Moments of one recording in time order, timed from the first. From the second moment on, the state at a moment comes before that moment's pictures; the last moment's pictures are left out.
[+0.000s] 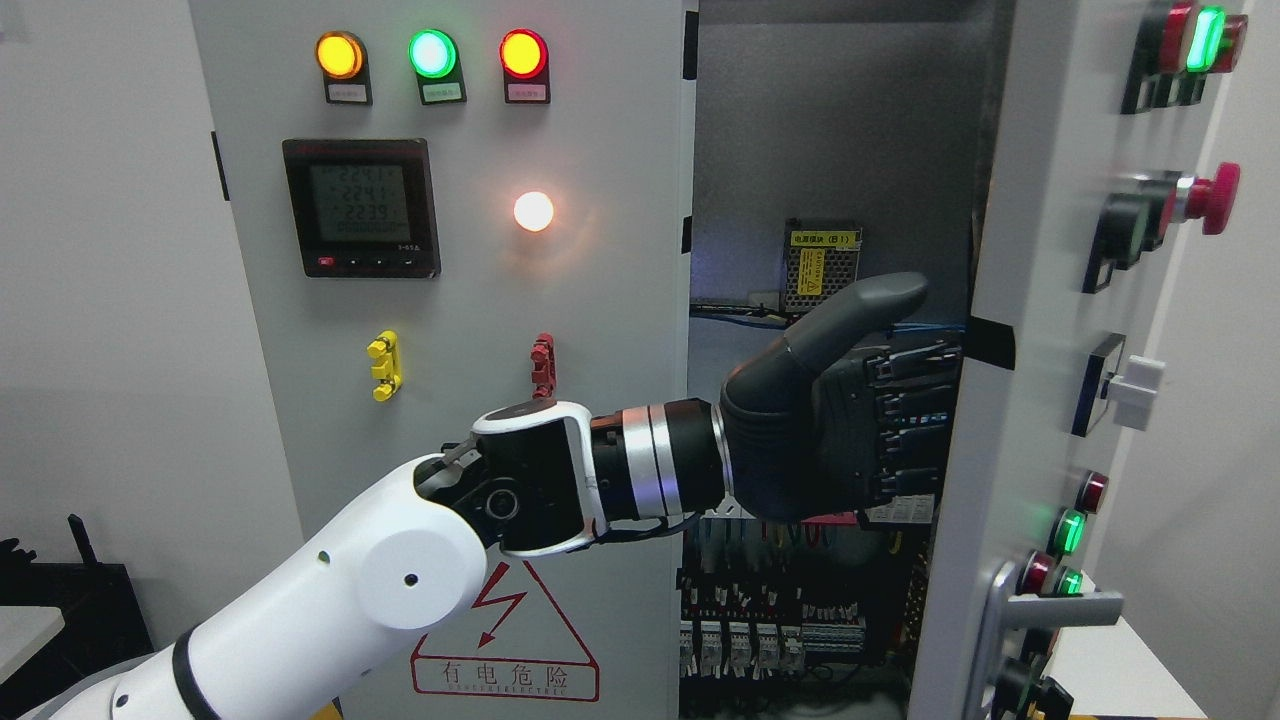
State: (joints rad) left arm -1.39 0.22 -0.92 -1.46 1.65 0.44 -0.31; right arm 0.12 0.12 -0.08 -0.12 -0.05 0.03 -0.09
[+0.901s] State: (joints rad) left arm -1.43 0.11 -0.92 -1.48 1.62 0.46 -0.32; right arm 0.12 0.12 -0.08 -0.12 -0.05 0.03 -0.09
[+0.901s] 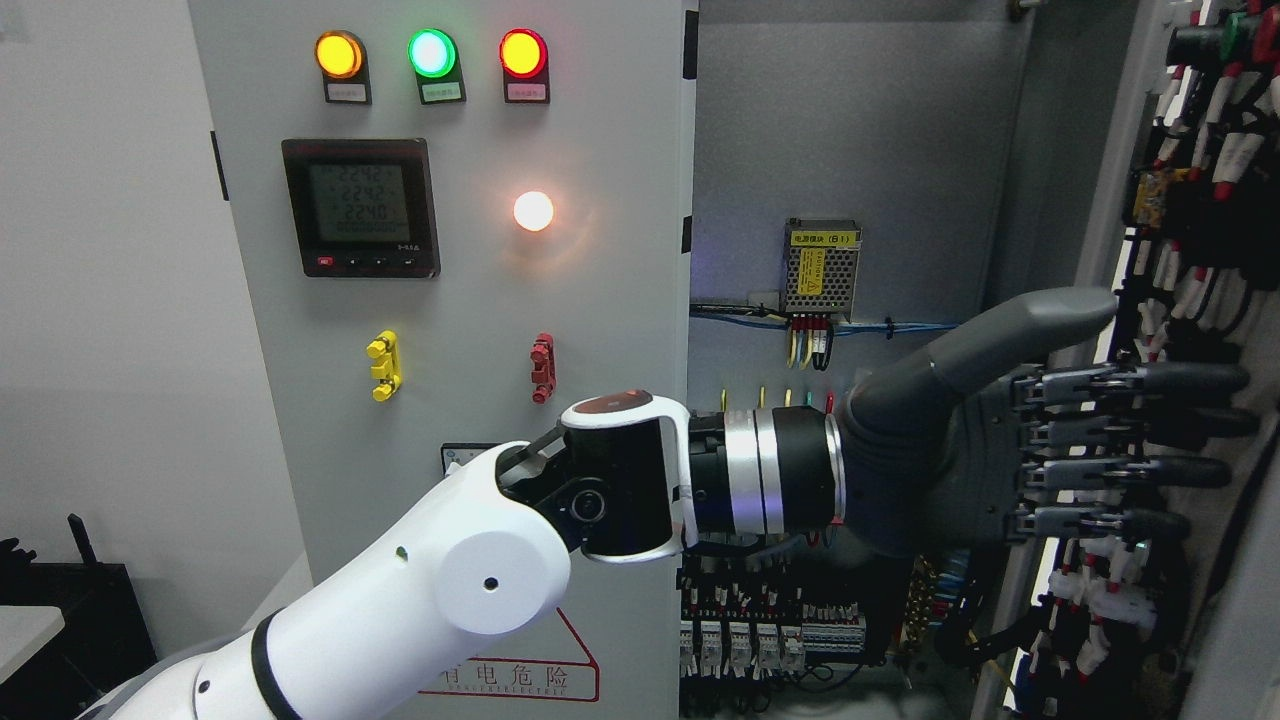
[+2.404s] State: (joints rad) left arm -1.43 0.01 -0.99 -1.45 1.50 0.32 -0.18; right arm 0.12 0.12 -0.08 -0.12 -0.05 0.03 -0.09
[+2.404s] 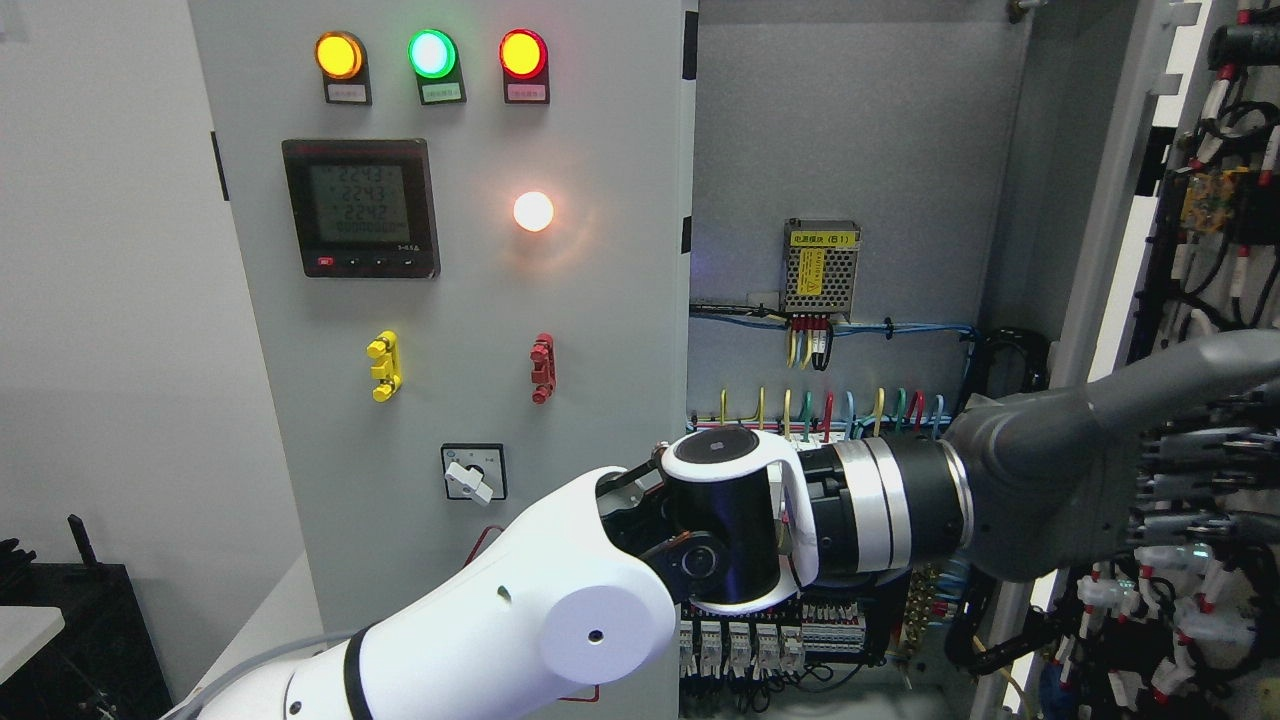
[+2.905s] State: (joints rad) left arm -1.43 0.00 -1.04 -1.45 1.51 0.27 -0.17; right arm 0.12 0.12 -0.08 -0.12 -0.05 0.03 -0.09
